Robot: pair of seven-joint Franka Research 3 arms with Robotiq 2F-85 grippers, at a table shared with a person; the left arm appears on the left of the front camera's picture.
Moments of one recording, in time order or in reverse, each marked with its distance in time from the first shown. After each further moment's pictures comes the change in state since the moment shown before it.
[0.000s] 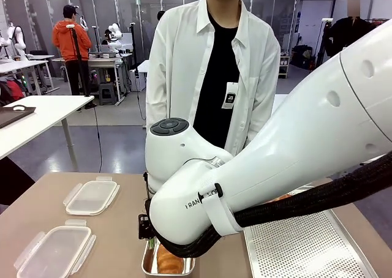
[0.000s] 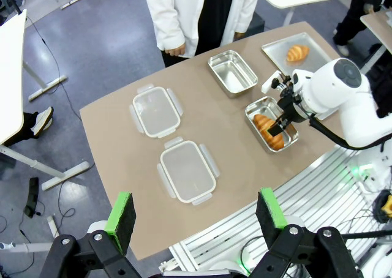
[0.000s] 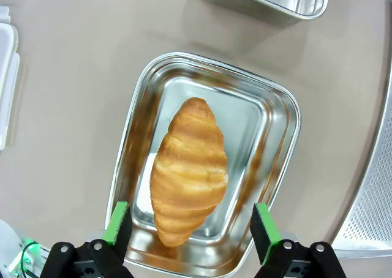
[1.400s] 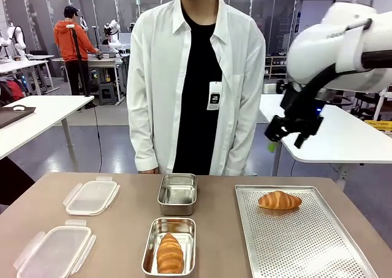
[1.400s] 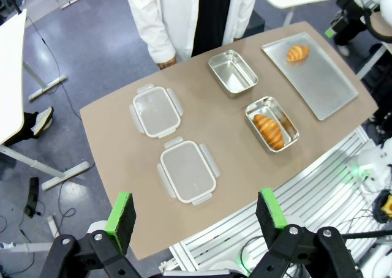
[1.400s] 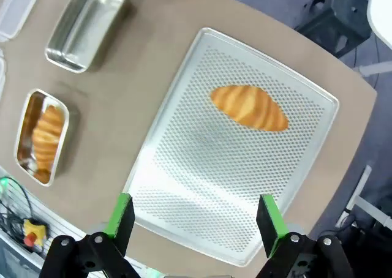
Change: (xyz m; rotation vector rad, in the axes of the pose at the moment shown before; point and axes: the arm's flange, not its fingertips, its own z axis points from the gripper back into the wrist) left arm 0.000 0.000 0.000 0.000 0.000 0.001; right arm 0.087 -0.355 0.178 0.095 -0.067 0.141
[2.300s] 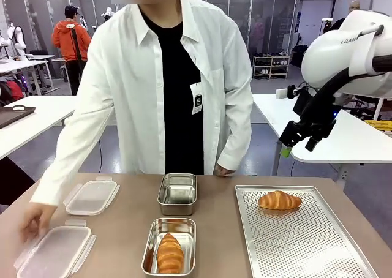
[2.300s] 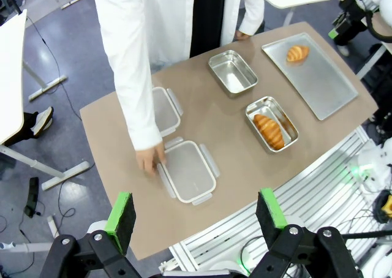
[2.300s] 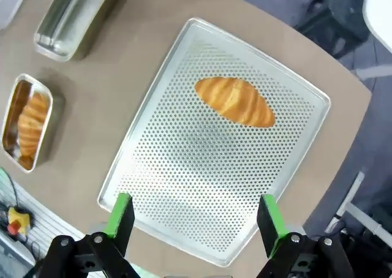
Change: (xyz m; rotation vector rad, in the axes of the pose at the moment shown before) left arm 0.000 0.000 0.000 0.000 0.000 0.000; right arm -0.007 -0.015 0.000 -0.003 0.003 0.074
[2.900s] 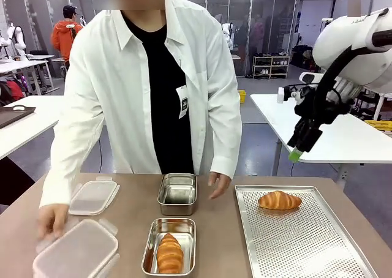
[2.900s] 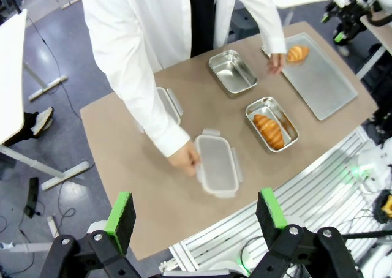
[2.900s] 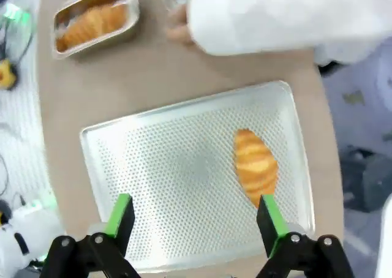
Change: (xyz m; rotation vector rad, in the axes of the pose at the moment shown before) left arm 0.000 0.000 0.000 0.000 0.000 0.000; right arm 0.011 -0.036 -0.025 0.302 -0.088 0.827
